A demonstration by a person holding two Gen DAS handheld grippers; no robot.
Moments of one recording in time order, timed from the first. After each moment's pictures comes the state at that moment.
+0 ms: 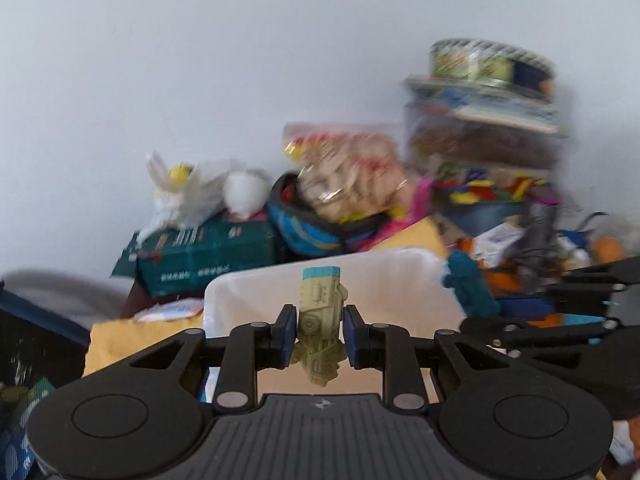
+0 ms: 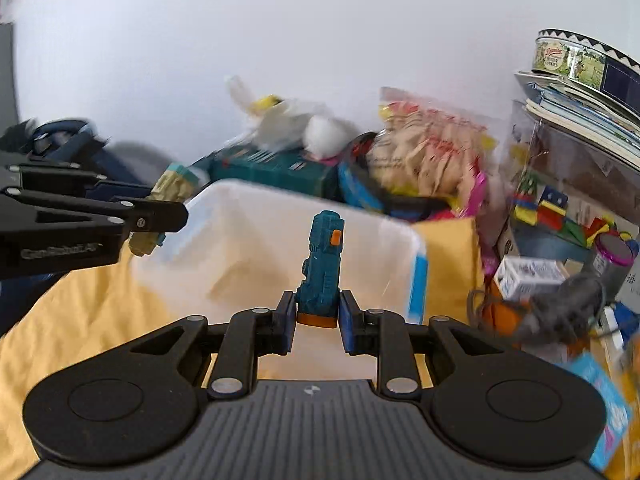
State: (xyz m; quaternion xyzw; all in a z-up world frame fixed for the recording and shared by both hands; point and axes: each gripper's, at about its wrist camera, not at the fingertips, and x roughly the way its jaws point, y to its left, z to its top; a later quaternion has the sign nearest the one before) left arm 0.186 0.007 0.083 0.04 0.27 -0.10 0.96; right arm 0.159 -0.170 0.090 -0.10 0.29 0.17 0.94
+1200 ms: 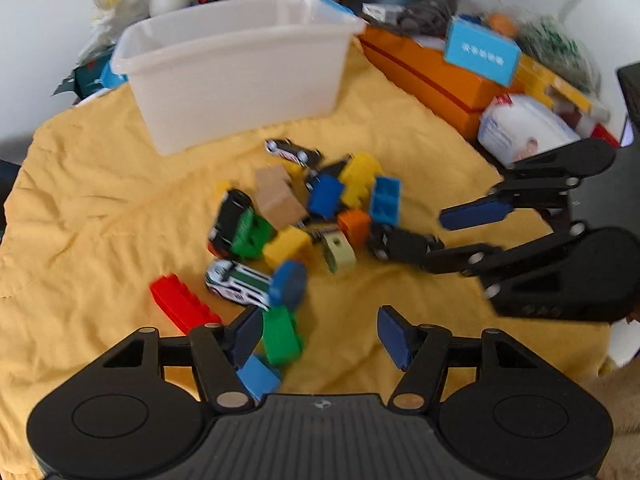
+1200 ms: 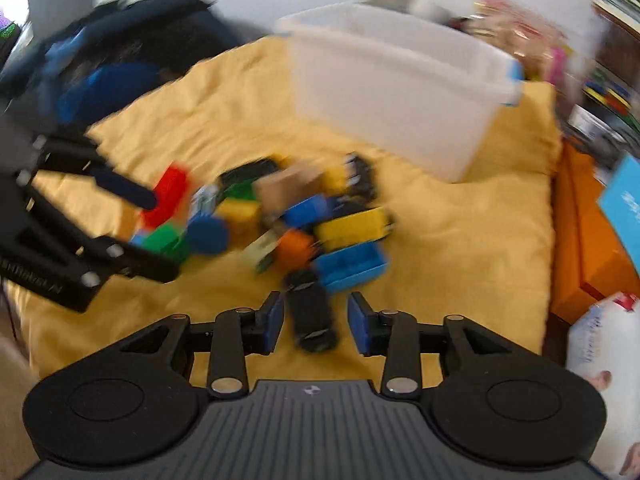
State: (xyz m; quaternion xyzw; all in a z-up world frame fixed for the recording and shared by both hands) left arm -0.013 -0.006 -0.040 0.08 0.46 -0.19 0.87; right arm -0.009 -0.185 -0.025 -0.18 0.40 0.28 0.85
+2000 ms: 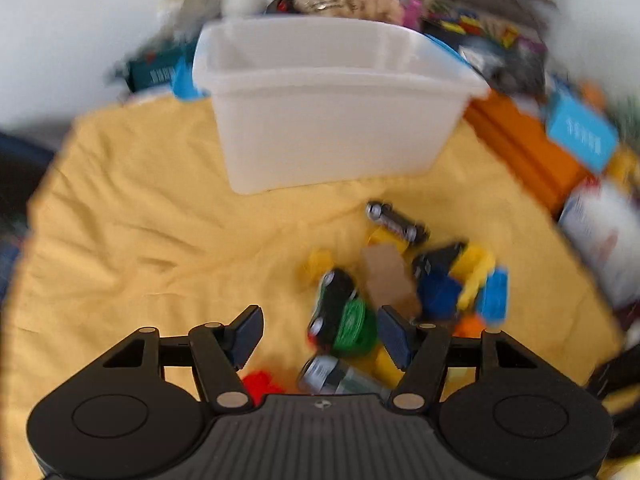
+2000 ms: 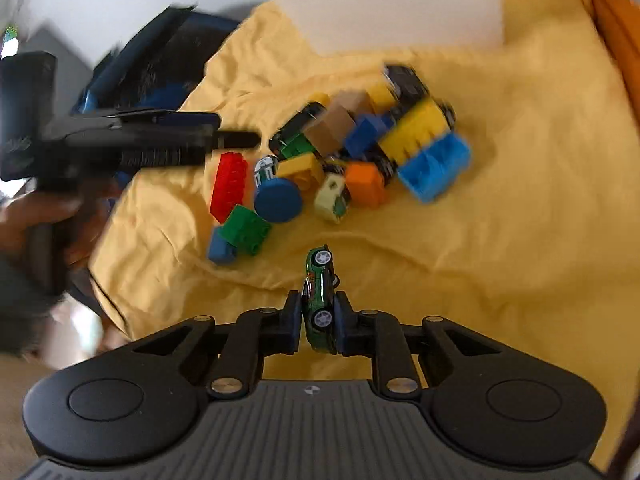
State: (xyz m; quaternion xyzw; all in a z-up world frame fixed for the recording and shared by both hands) left arm 0.084 0.043 -0.042 -0.01 0.45 -0.14 0.88; right arm 0.011 -0.223 -0.051 0.07 0.55 0.32 0.77
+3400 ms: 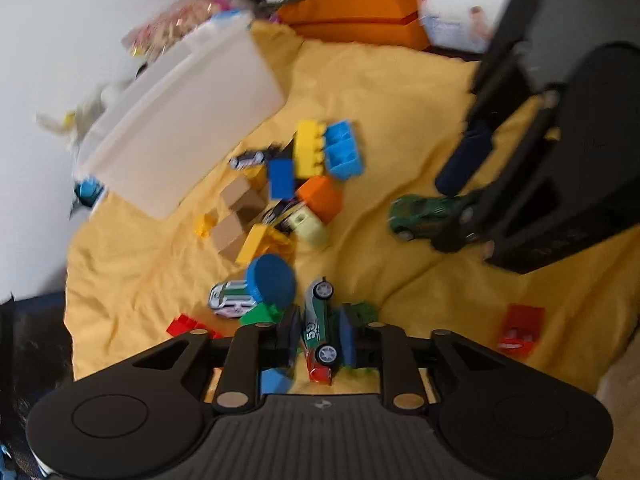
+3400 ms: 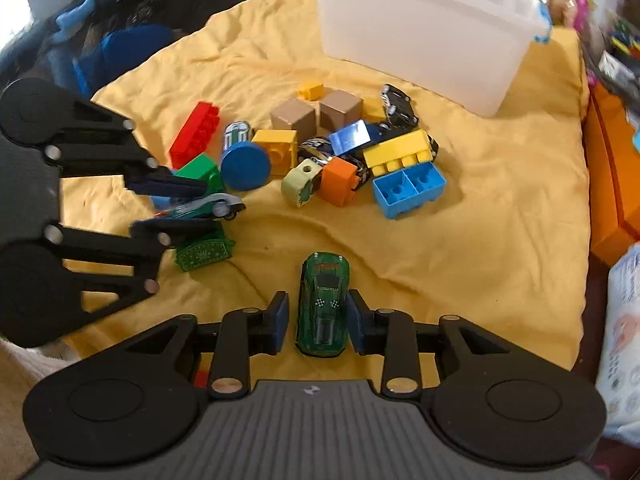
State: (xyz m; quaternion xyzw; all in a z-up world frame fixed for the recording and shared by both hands) left arm -0.062 -0.074 -0.072 0.33 0.39 -0.17 0.85; right arm -0.024 -0.189 -0.054 -0.17 0.46 0.30 0.82
